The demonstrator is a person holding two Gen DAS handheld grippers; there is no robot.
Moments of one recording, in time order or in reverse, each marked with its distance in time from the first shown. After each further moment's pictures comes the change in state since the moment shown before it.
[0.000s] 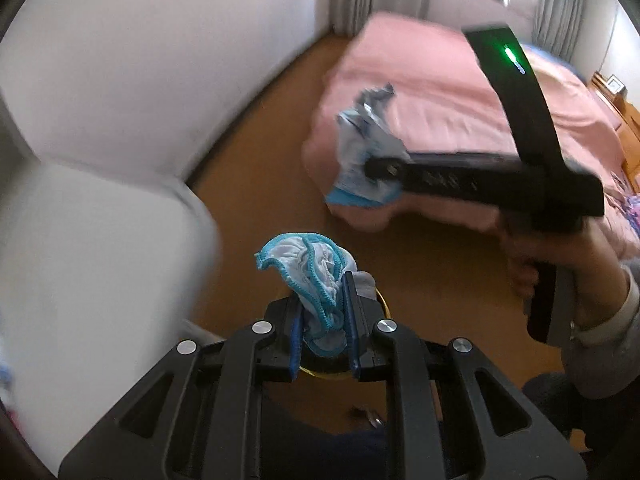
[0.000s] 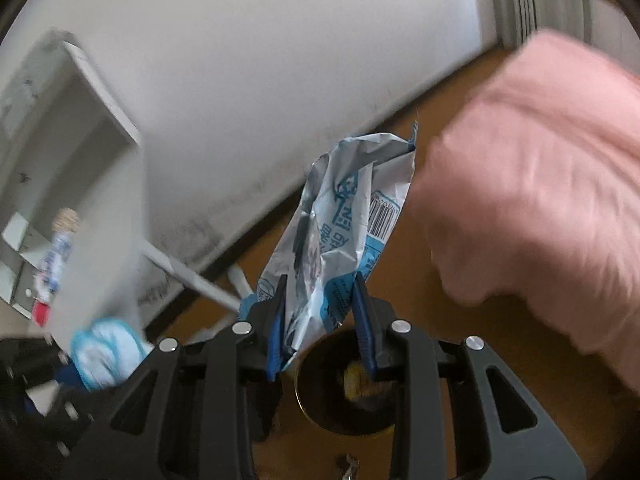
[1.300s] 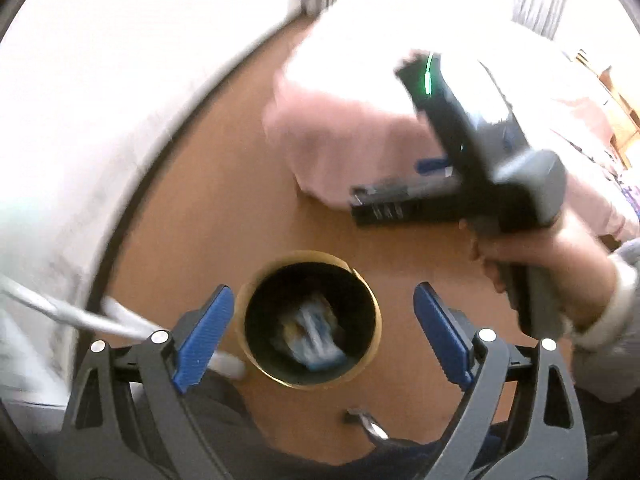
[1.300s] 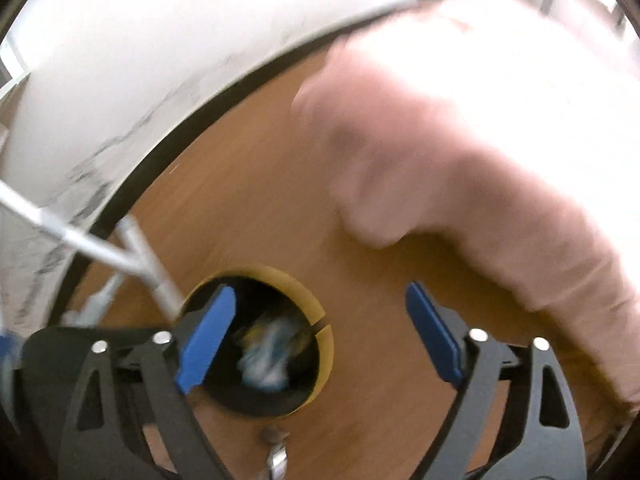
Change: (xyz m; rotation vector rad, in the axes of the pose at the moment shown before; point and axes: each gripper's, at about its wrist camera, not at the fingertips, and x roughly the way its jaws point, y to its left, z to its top) left arm 0.048 -0.014 -0.015 0.083 -0.061 -0.022; right arm 0.066 -0.049 -0.032 -0.025 0.078 -0.415
